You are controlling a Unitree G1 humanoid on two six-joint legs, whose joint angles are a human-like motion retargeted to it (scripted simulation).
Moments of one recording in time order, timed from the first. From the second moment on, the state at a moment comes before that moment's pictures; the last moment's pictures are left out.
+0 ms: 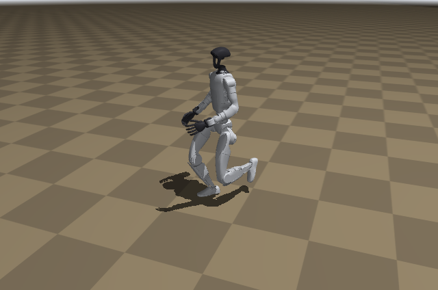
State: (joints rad) left arm 0.05 0.32 -0.17 0.28 -0.08 -0.12 0.12; right arm 0.22 -0.50 0.25 0.48 0.16 -0.12 -0.08; waist -0.12 0.14 -0.08; left_leg -0.38 0.32 0.12 1.89 -0.50 0.12; right_leg -0.81 0.18 -0.24 1.15 -0.54 -0.10
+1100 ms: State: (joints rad) left arm -0.02 0.24 -0.32 1.14 -0.05 -0.04 -0.02; right arm -0.05 -0.36 0.46 1.02 -0.17 -0.06 0.06; waist -0.09 0.03 0.05; left_leg -0.07 -0.06 0.11 0.80 -0.73 0.09; right_leg -0.15 -0.03 -0.16 0.87 -0.72 0.01
